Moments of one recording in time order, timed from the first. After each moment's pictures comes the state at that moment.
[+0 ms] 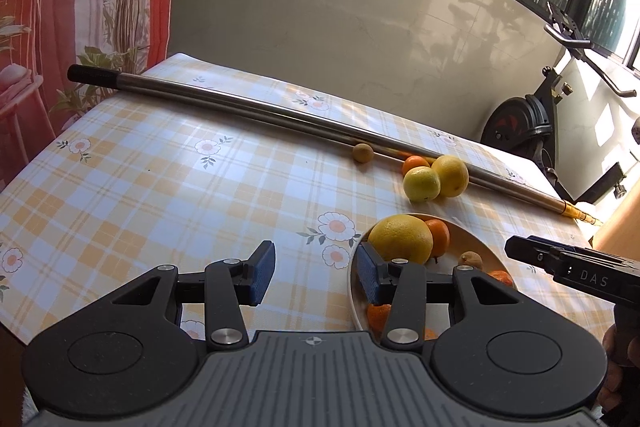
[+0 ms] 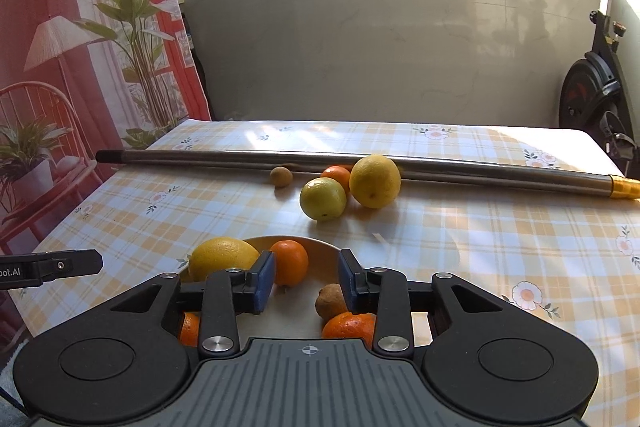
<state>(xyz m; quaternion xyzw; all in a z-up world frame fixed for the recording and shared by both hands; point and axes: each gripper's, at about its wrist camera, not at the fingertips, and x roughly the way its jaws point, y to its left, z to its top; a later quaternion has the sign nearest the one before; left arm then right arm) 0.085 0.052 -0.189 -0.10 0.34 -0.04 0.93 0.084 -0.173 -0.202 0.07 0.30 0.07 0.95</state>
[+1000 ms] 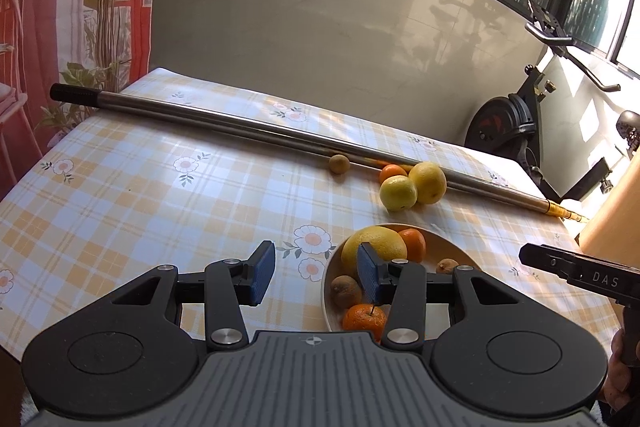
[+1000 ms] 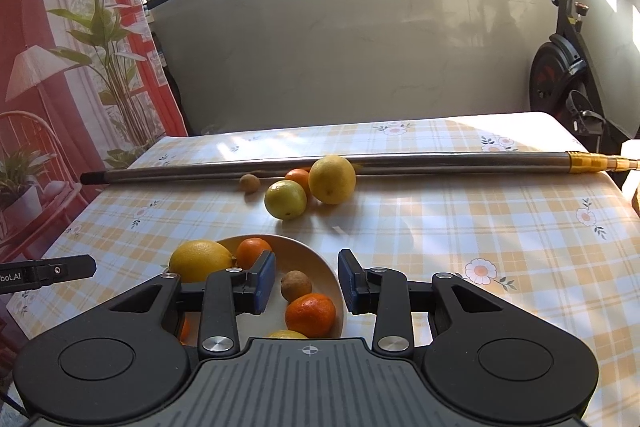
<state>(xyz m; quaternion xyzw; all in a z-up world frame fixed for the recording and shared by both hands) 0.090 0.043 -0.174 -0.09 0.33 -0.06 0.94 0.064 -0.200 -0.192 0.10 0.30 0.03 0.95</state>
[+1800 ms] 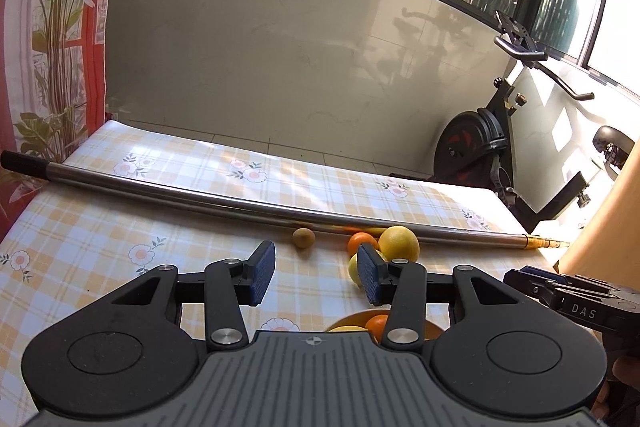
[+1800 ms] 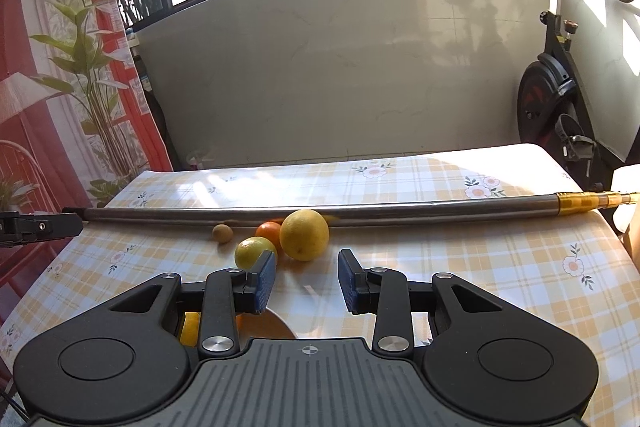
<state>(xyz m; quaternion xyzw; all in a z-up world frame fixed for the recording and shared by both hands) 0.154 0.033 -0.143 -0.08 0.31 -0.12 0.94 0.107 -0.228 -0.174 0.10 0.27 0.01 0.96</state>
